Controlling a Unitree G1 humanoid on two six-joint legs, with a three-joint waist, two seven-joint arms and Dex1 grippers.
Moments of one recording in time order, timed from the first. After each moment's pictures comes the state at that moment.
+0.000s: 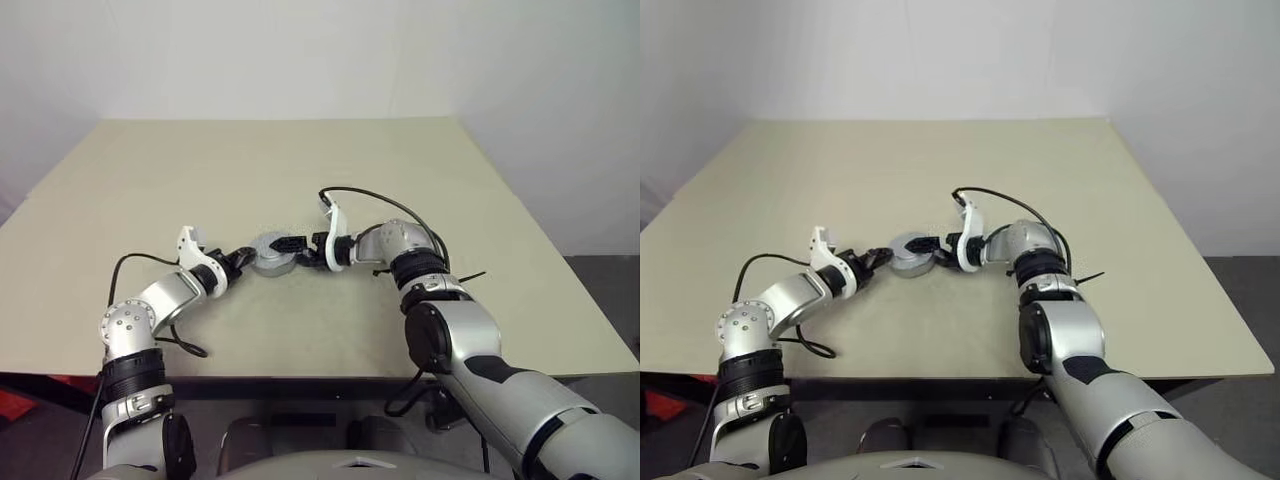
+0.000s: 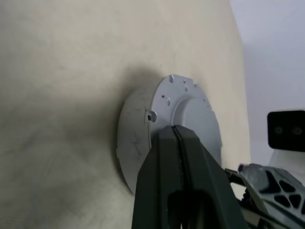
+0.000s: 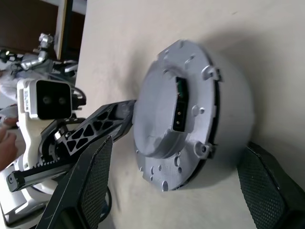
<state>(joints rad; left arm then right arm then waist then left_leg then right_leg) -0.35 0.17 0.48 0.09 -1.27 1.12 0.25 -1.02 0.04 -0.27 0.96 0.35 1.09 0.59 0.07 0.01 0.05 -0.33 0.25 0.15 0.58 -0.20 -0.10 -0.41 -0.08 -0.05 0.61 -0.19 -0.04</state>
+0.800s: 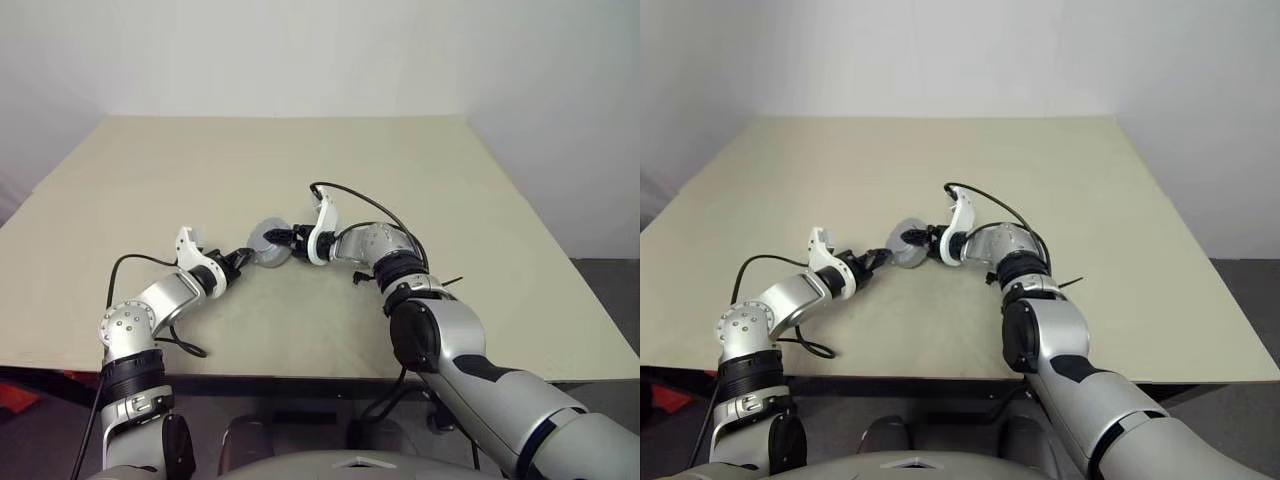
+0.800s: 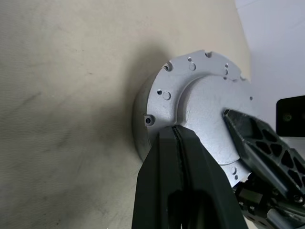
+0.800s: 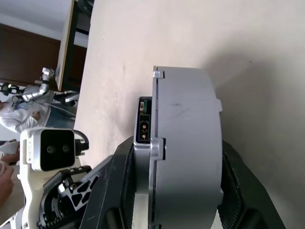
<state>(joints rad) -0.34 0.17 0.48 0.08 -1.25 1.11 0.25 -1.05 0.12 -0.39 1.05 0.39 0.87 0.42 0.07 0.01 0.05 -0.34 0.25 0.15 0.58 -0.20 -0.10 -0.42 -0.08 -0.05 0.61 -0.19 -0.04</state>
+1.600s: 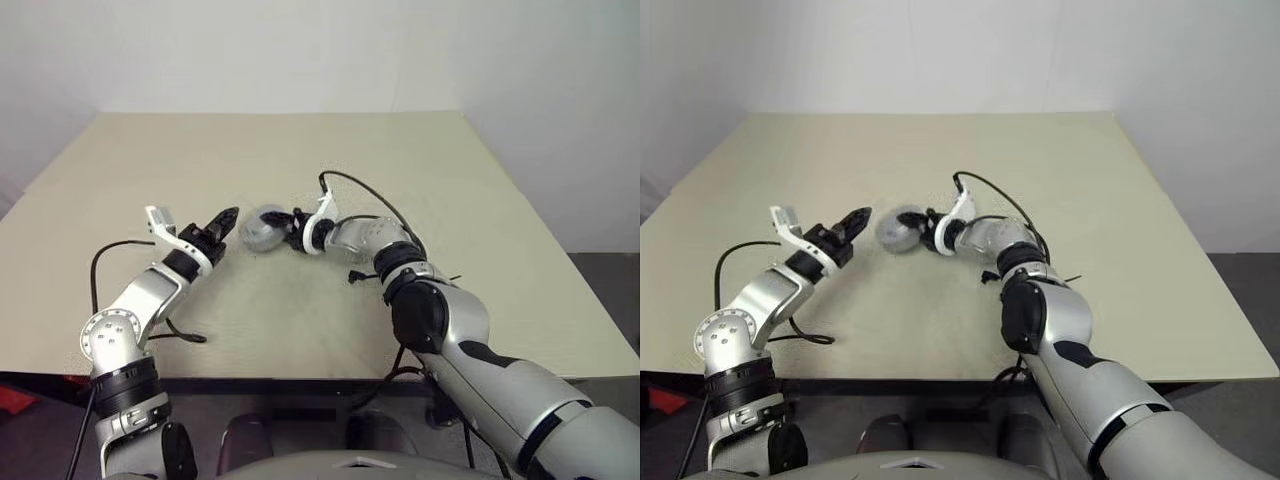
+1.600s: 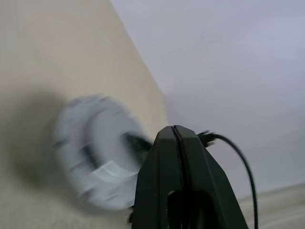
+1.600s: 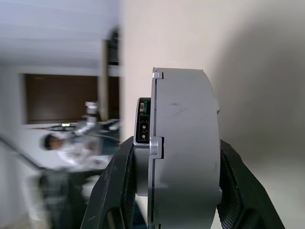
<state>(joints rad) -0.29 0.15 0.55 -0.07 -1.42 0.94 0.08 -1.18 0.09 -0.63 1.20 0.61 0.88 0.29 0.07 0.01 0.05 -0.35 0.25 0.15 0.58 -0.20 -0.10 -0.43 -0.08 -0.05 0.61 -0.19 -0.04</state>
